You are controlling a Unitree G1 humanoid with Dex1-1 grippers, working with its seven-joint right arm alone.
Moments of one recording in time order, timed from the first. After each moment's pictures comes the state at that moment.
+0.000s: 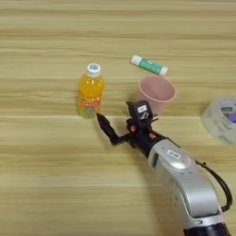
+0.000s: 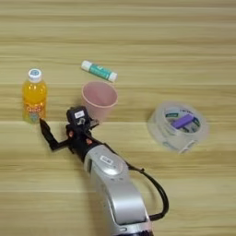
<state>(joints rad) 0.07 -0.15 0.10 -0.25 0.12 0.37 0.31</state>
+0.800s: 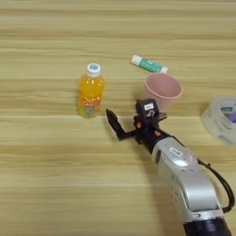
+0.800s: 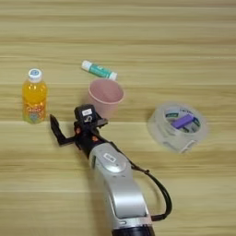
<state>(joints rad) 0.05 -0.15 0.05 -0.18 0.10 0.32 0.26</state>
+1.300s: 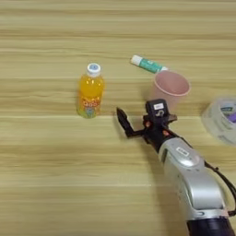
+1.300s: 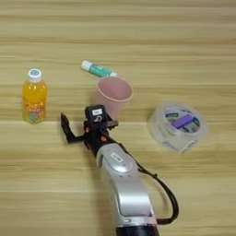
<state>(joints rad) 0.04 -0.15 -0.01 -0.14 0.10 0.32 0.22</state>
